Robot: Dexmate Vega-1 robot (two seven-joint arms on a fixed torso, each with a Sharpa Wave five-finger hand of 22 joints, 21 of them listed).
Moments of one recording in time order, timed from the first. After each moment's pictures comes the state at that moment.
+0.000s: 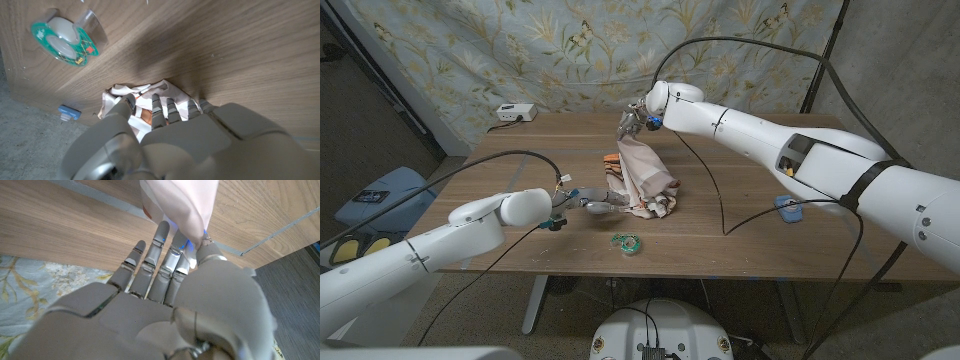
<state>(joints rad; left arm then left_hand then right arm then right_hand) 0.93 1.10 0.58 -1.98 0.19 0.15 -0.33 0.42 0.18 0.61 -0.05 0.19 0.30 -0.05 0.18 0.18 0.13 -0.03 0.20 0.19 -0.09 0.09 0.18 0.17 -0.14 0.06 0.21 0.19 0.04 -0.15 -1.17 -1.16 -0.18 -0.58 0.38 1.05 0.07 0.29 -0.16 0.20 1.05 -0.06 0.38 0.25 1.04 -0.15 0.78 0.47 0.86 -0.11 0.47 0.48 0.50 0.03 0.20 0.17</state>
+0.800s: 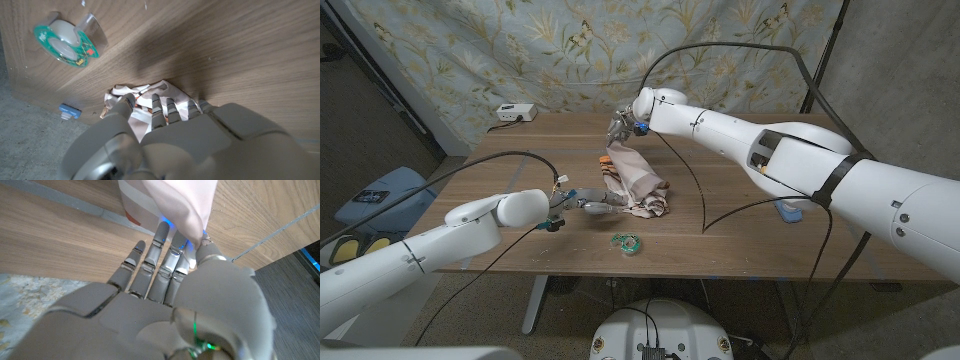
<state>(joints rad) 0.94 1.11 0.57 -1.98 0.17 0.14 -0.32 0.42 0.18 0.61 -0.06 0.19 0.30 -0.05 0.18 0.18 0.12 -0.03 0.20 0.19 -0.09 0.09 0.18 0.17 -0.14 0.06 0.21 0.19 0.07 0.03 -1.18 -0.82 -0.15 -0.42 0.36 1.05 0.07 0.28 -0.15 0.19 1.04 -0.06 0.38 0.25 1.03 -0.15 0.76 0.45 0.86 -0.11 0.46 0.48 0.49 0.03 0.20 0.17</state>
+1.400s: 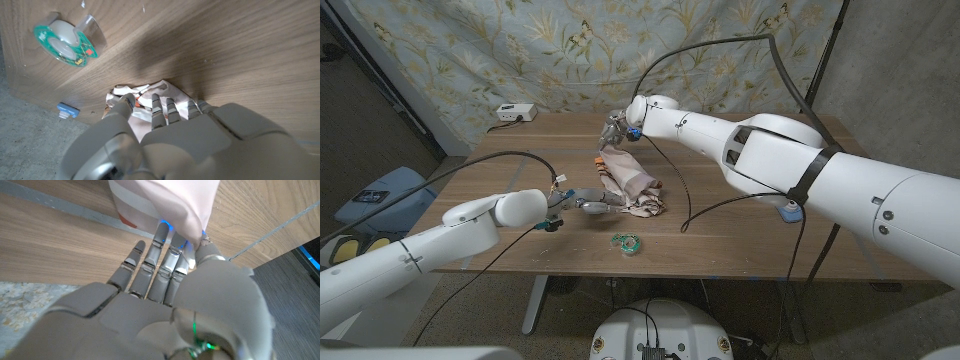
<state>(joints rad) 0.95 1.12 0.55 -1.98 0.15 0.16 -0.31 0.42 0.18 0.61 -0.06 0.19 0.30 -0.05 0.18 0.18 0.12 -0.03 0.20 0.19 -0.09 0.09 0.18 0.17 -0.14 0.06 0.21 0.19 0.11 0.19 -1.20 -0.50 -0.09 -0.24 0.26 1.06 0.08 0.28 -0.15 0.18 1.02 -0.05 0.37 0.24 1.02 -0.14 0.75 0.43 0.84 -0.11 0.44 0.48 0.49 0.04 0.20 0.17</state>
